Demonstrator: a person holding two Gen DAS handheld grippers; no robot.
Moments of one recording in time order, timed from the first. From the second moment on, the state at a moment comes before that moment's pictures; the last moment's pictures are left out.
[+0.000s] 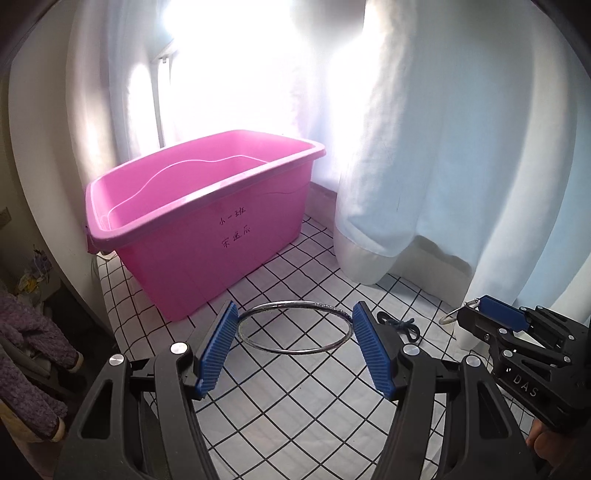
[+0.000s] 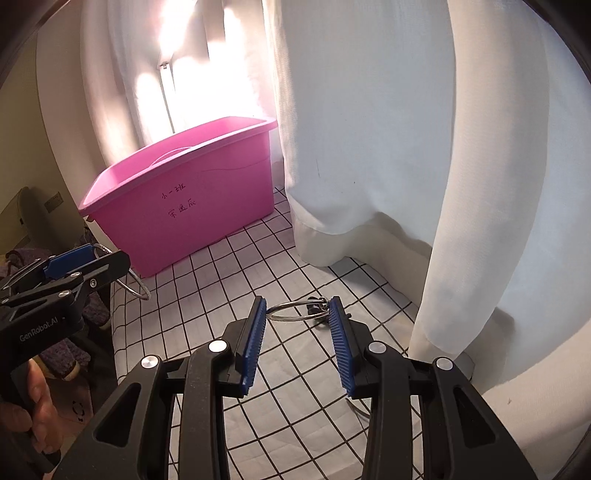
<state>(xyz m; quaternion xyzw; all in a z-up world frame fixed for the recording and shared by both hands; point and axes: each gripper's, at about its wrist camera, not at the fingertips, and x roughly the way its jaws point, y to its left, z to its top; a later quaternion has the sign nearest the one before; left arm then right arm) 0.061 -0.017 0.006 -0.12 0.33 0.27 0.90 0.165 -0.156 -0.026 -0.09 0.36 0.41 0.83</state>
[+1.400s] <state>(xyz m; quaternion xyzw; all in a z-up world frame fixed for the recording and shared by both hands) 0.093 0.267 0.046 -0.19 0.33 0.34 0.86 0.264 0.179 0.032 -0.13 0.40 0.50 0.76</state>
